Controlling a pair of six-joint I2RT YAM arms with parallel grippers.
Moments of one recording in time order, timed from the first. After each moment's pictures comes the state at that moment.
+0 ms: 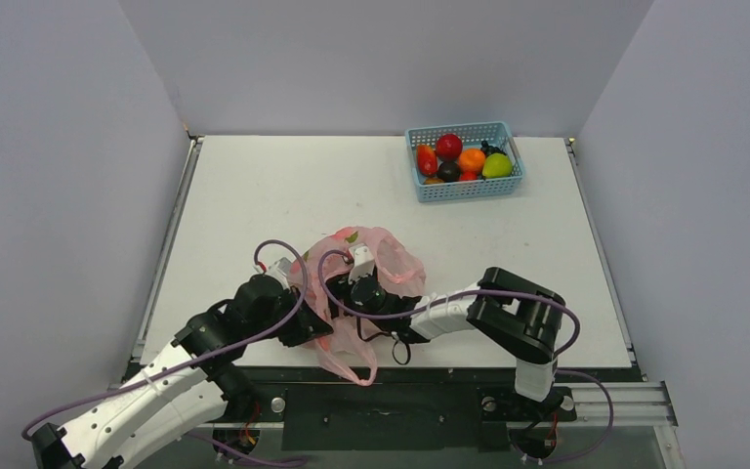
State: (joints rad) left arm -0.77 0.64 0.57 -0.67 0.13 -1.15; right arm 1.11 1.84 0.80 0.56 0.34 0.50
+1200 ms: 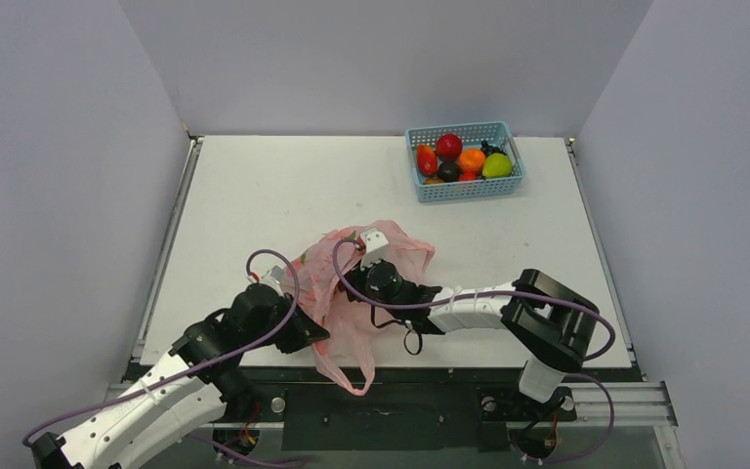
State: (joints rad) left arm -0.77 0.56 0.49 -0.67 0.11 -1.25; right arm 1.05 1.68 0.78 0.48 0.33 0.37
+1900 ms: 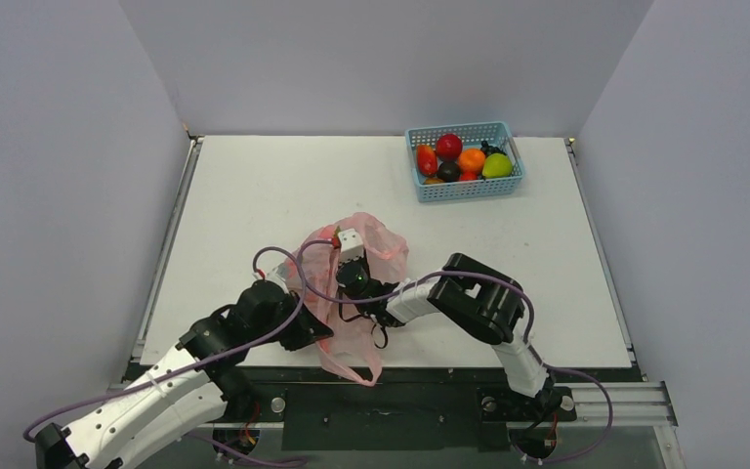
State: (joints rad) left arm -0.77 0.63 0.49 -0.61 0.12 -1.22; right arm 1.04 2.10 1.03 0.62 0.52 0.32
